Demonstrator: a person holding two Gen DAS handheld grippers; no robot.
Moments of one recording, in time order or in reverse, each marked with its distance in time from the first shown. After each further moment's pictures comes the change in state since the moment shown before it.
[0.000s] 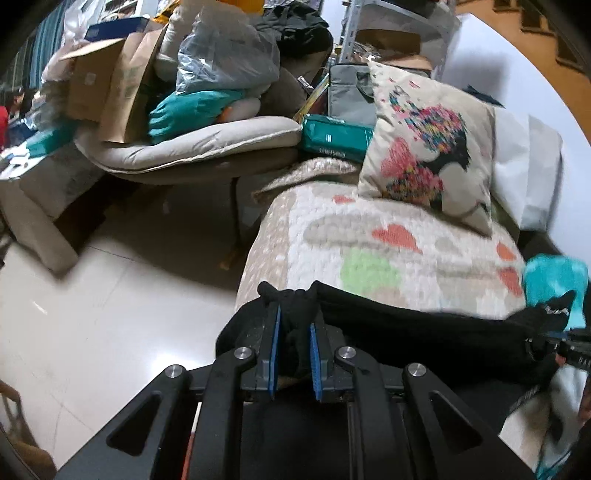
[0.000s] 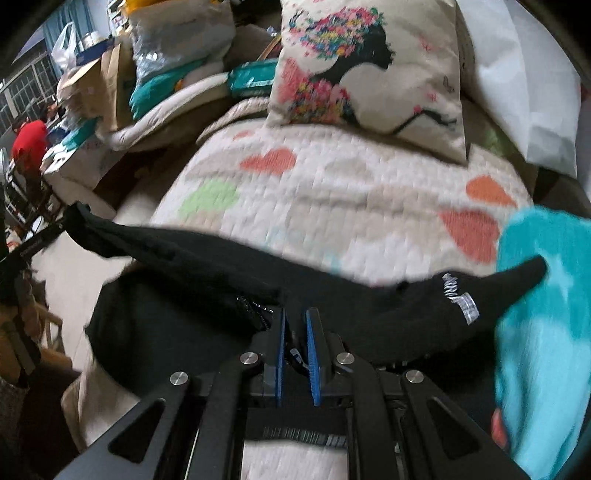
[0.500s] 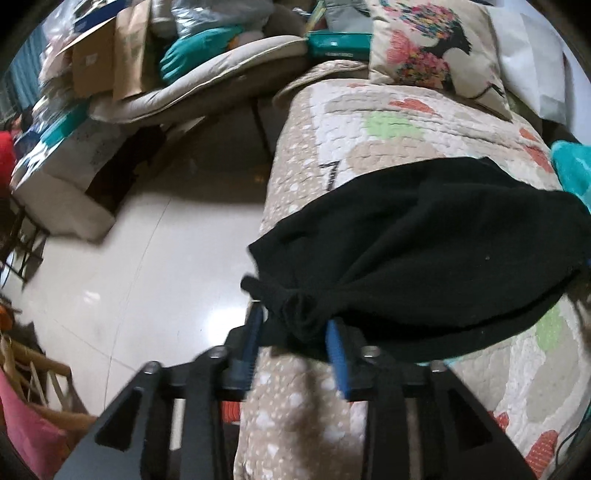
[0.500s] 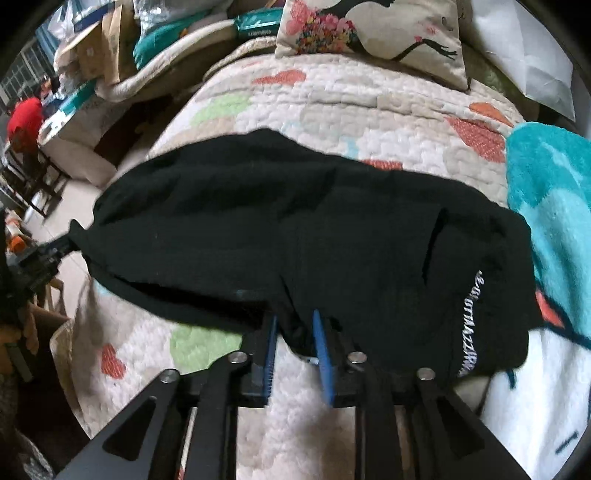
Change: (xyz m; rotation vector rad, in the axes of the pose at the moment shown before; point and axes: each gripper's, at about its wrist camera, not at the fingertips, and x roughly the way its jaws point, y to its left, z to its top) left arm -0.015 0.006 -0.105 0.111 0.244 0.168; right arm 0.005 0.020 -0.084 0.007 0.158 -0.014
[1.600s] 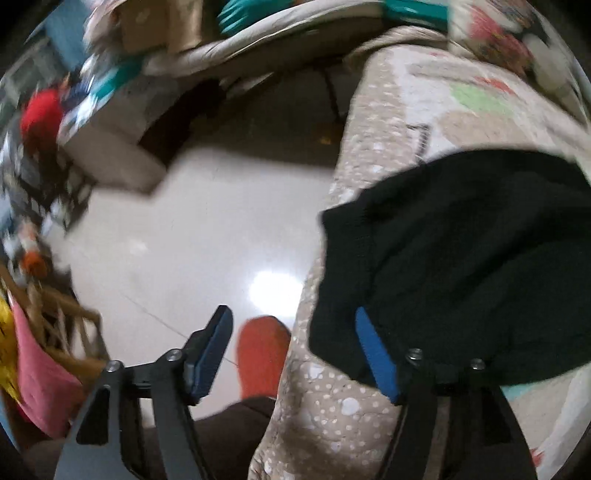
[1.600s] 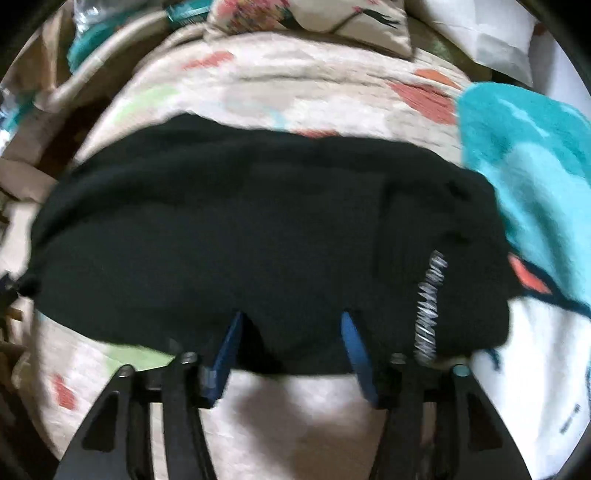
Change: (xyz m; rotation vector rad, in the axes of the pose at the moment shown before) left arm 0.041 0.026 0.001 -0.172 0.147 0.212; right arm 0.026 -0.020 -0.002 0.138 0.060 -0.221
